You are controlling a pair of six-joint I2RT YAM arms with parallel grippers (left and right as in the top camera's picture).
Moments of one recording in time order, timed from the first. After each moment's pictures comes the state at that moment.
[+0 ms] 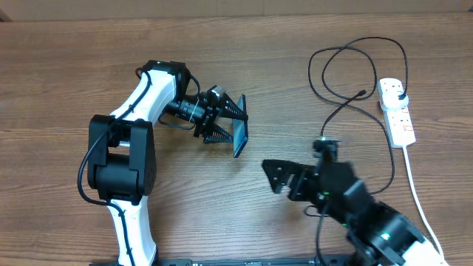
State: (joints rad) left arm -0.18 2.16 1.60 -1.33 1.21 -0.17; right arm 0.76 0.78 0.64 -0.45 0.03 0.91
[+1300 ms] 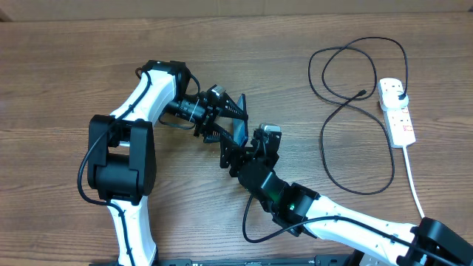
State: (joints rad) left arm -0.18 2.16 1.60 -1.32 1.21 -0.18; right arm 0.99 1.44 0.64 0.29 0.55 0.86
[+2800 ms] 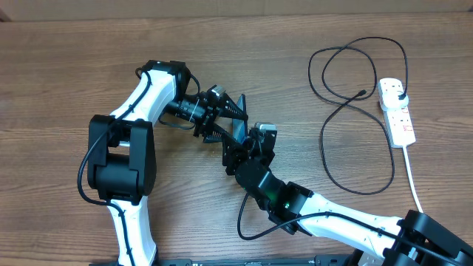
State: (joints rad) left arm -0.18 2.16 1.60 -1.32 1.20 -0.18; right arm 0.99 1.50 0.64 0.39 0.56 0.81
